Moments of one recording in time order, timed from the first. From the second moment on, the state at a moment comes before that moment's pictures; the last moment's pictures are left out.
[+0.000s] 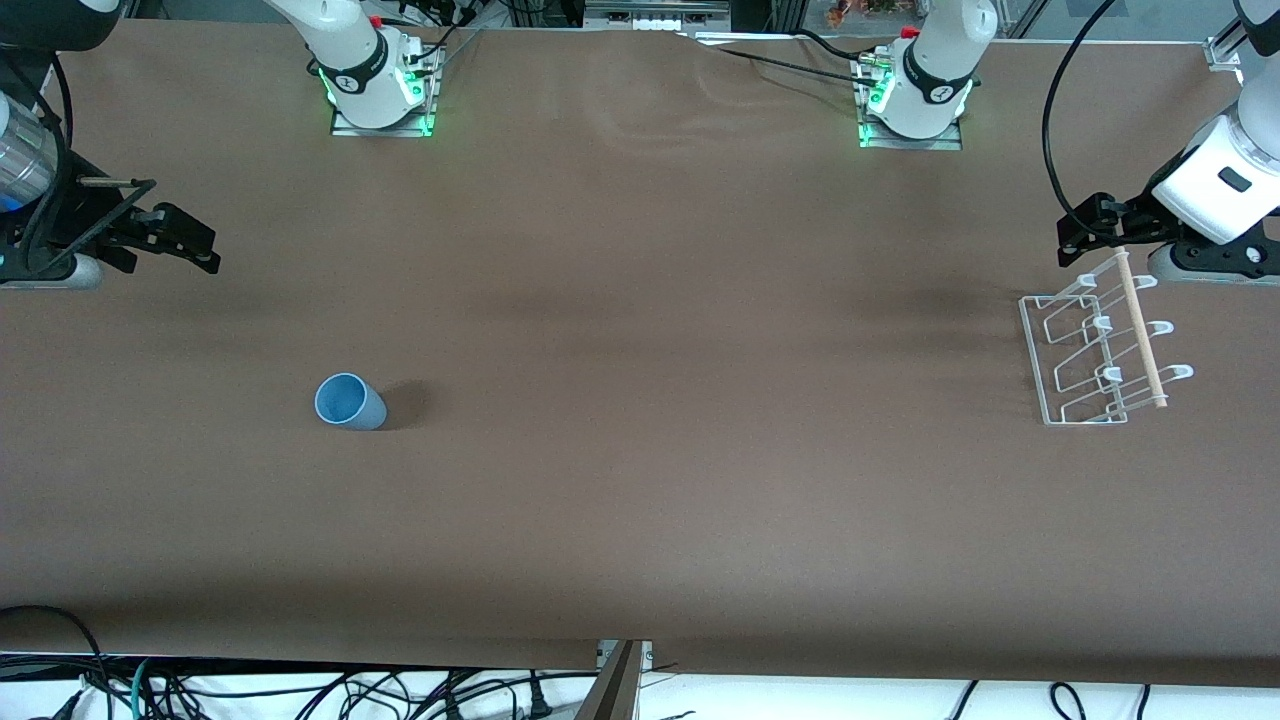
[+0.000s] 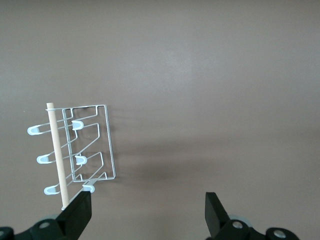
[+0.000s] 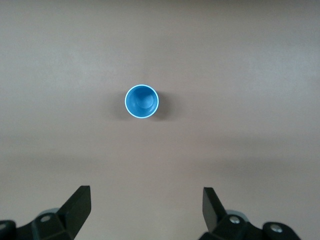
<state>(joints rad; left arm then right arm) 0.02 -0.01 -0.08 -1.65 0.04 1.62 -0.01 0.11 0.02 -0.06 -1.64 0.01 1.66 0.02</state>
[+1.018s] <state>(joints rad) 0.01 -0.01 -0.08 -1.64 0.04 1.61 -0.01 0.11 0.04 -0.08 -1.64 0.01 1.62 -0.02</state>
